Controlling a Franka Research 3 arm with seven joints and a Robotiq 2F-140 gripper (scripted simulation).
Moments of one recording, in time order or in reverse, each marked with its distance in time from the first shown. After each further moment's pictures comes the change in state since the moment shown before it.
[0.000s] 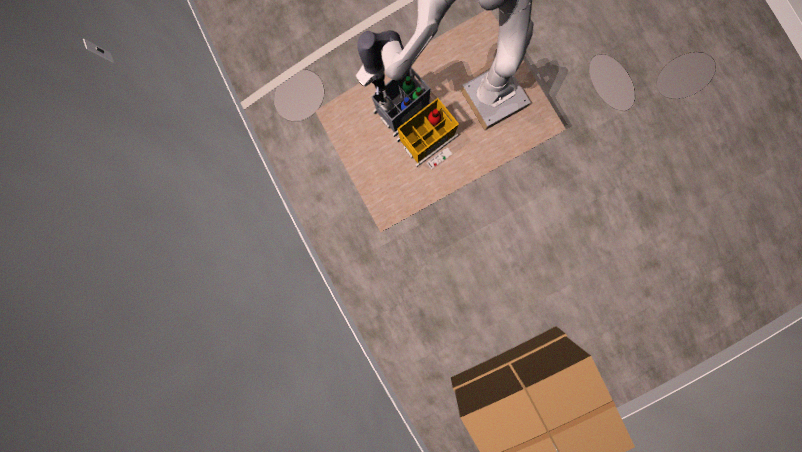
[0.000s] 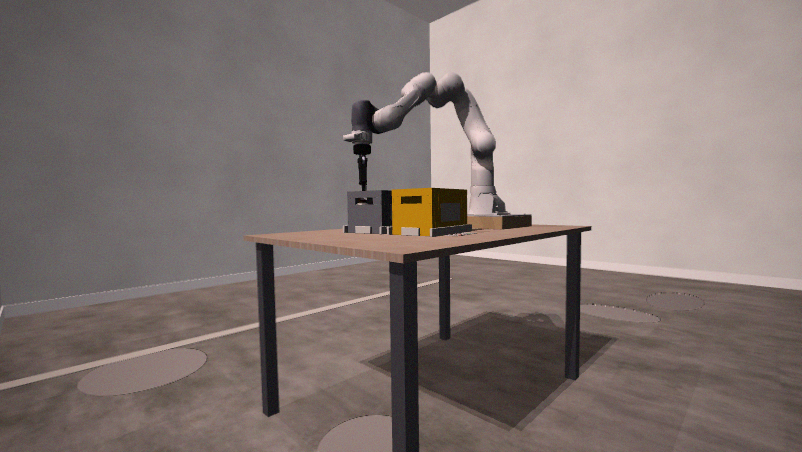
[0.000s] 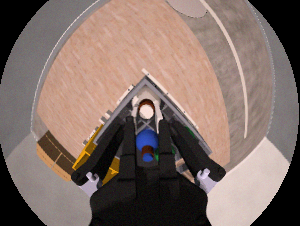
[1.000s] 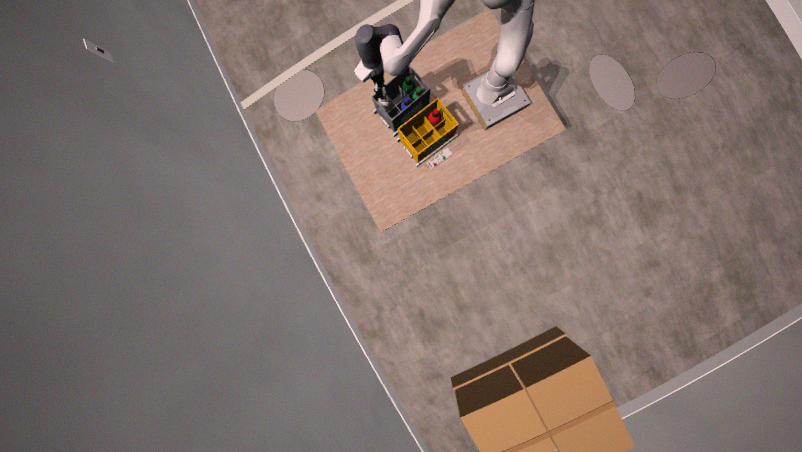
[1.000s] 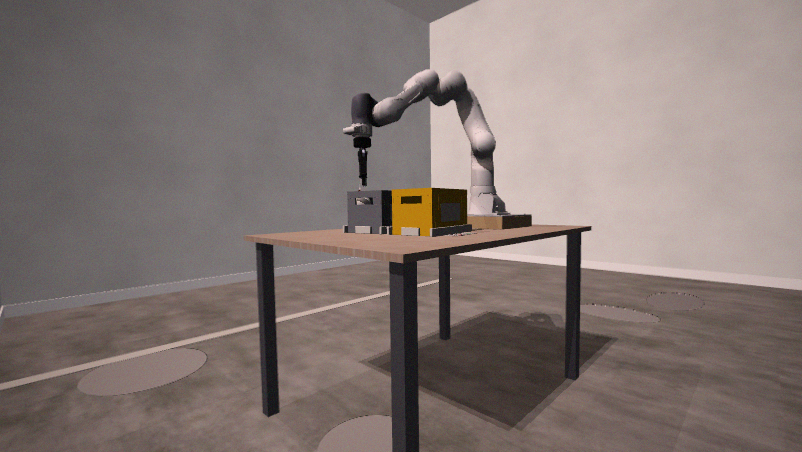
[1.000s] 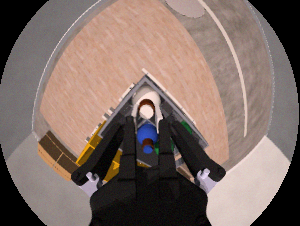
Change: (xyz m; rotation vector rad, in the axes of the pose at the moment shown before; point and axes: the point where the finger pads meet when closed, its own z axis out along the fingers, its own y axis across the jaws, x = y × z) arm -0.002 0.000 -0.029 0.000 -0.004 0.009
